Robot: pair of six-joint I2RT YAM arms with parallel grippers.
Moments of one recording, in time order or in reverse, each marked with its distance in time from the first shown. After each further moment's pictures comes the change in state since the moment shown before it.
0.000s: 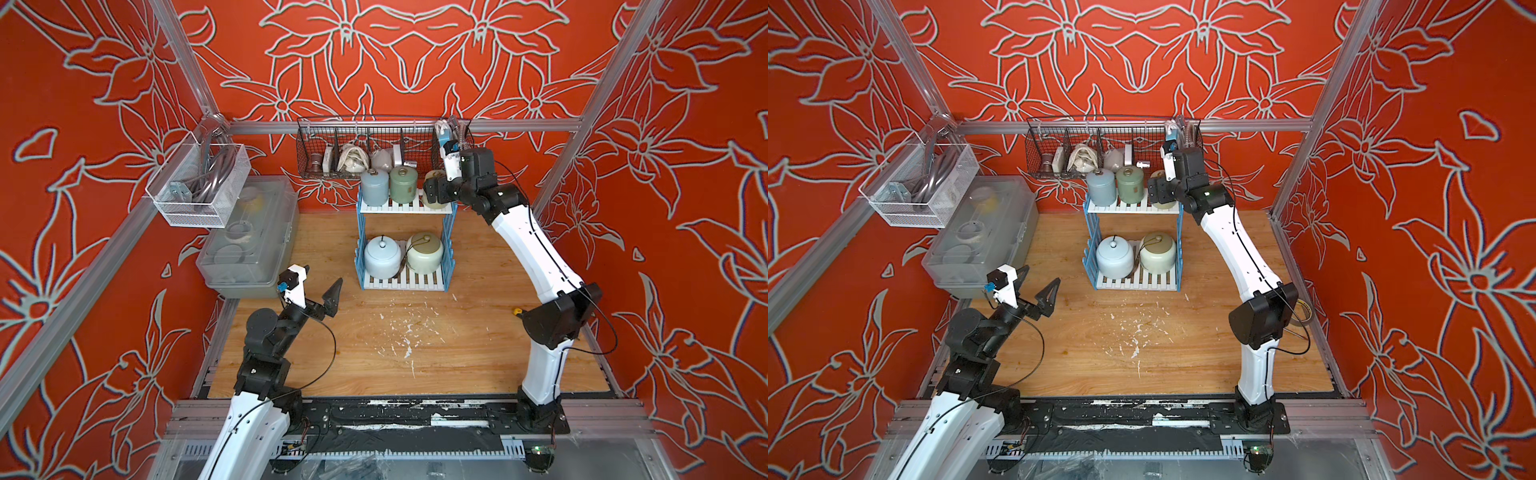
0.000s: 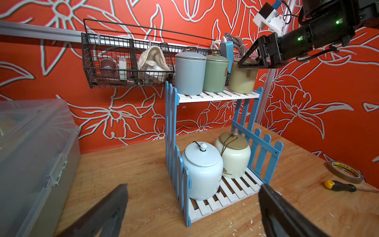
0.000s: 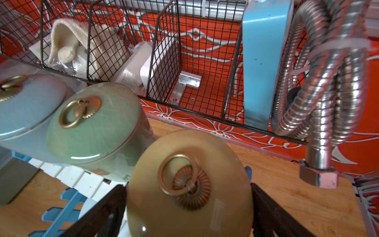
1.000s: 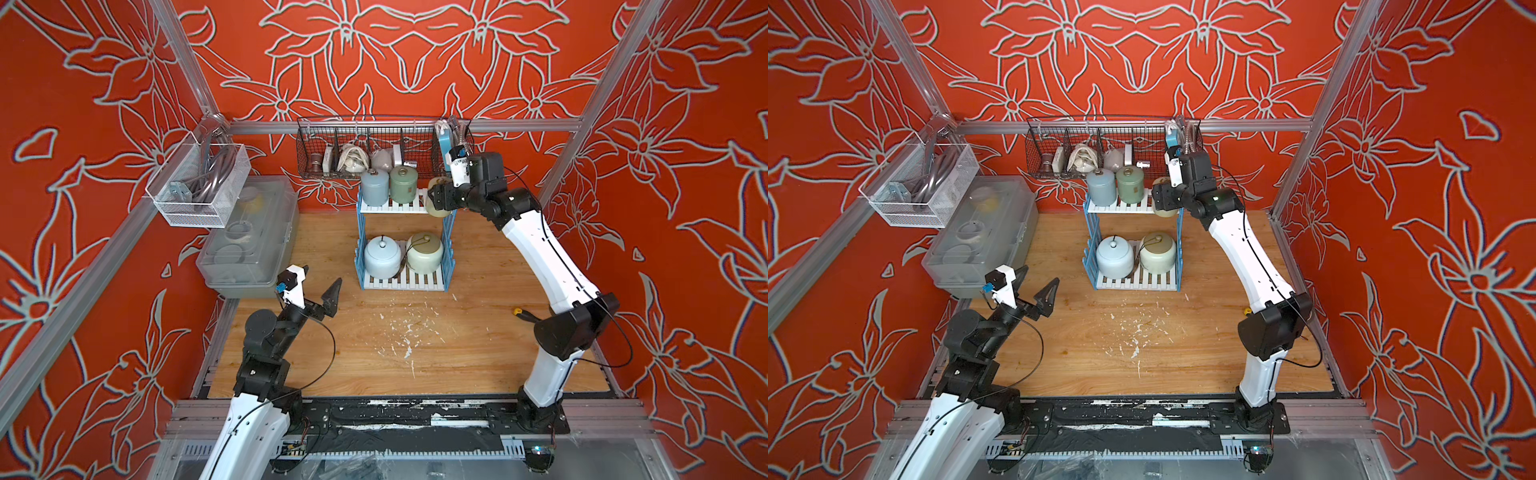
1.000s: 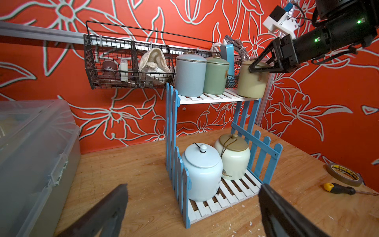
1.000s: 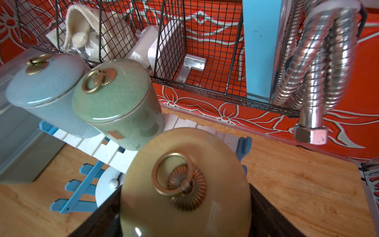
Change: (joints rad) left arm 0.002 -0.012 0.000 -0.003 0.000 -0.011; right arm -0.005 -0.127 -0.124 -0.039 -0.044 0.024
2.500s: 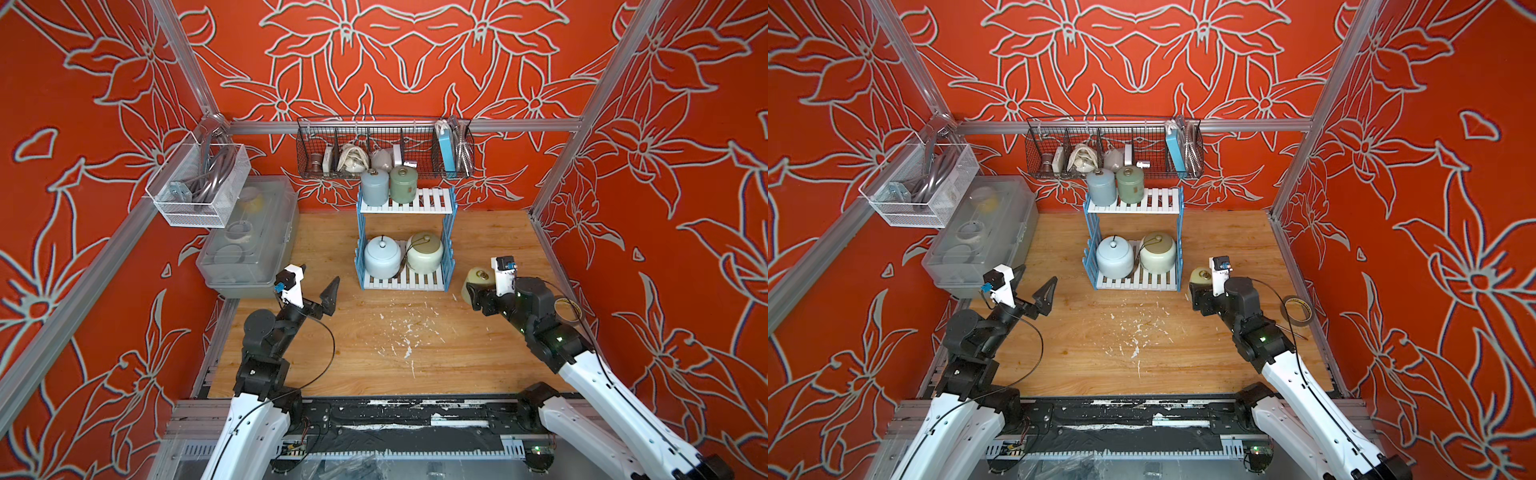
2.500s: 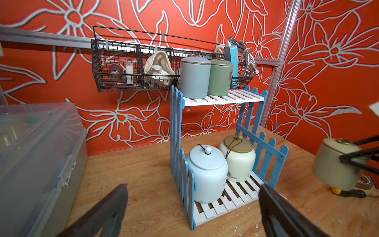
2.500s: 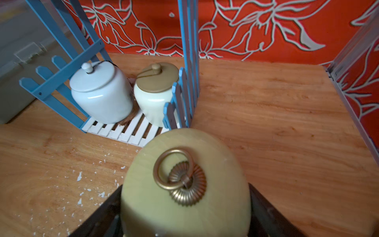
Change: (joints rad) left arm 0.022 0.002 -0.003 0.015 -0.001 0.015; right arm 0.005 -1.078 -1.493 0.457 0.142 0.079
